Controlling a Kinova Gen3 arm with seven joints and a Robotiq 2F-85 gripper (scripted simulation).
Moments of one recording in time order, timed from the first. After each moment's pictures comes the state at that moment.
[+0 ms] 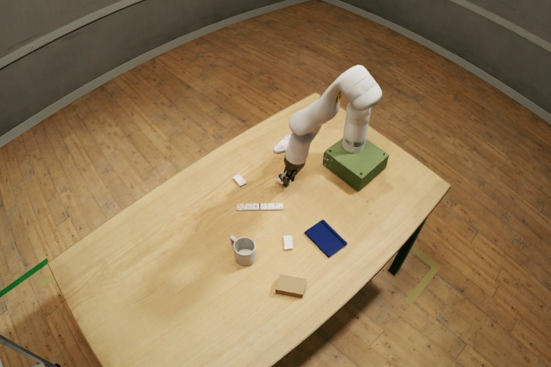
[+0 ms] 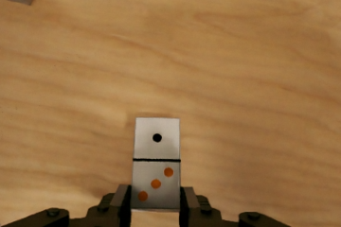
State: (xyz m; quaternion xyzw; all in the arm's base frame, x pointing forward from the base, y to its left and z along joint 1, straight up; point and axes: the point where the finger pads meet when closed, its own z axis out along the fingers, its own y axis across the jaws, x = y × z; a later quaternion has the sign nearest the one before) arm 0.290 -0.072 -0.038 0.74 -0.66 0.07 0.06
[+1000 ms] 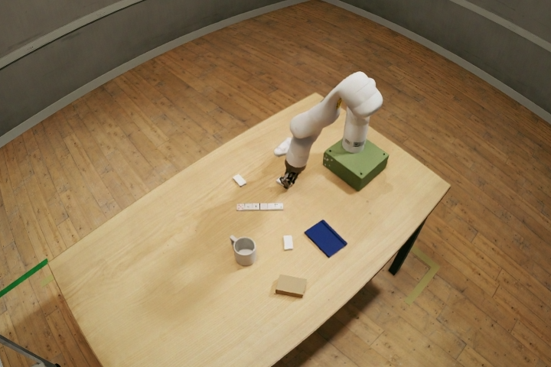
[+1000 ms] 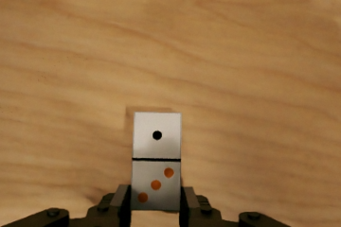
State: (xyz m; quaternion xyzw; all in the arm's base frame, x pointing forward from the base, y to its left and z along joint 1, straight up) arm 0.290 -0.068 -0.049 0.74 -0.66 0.07 0.06
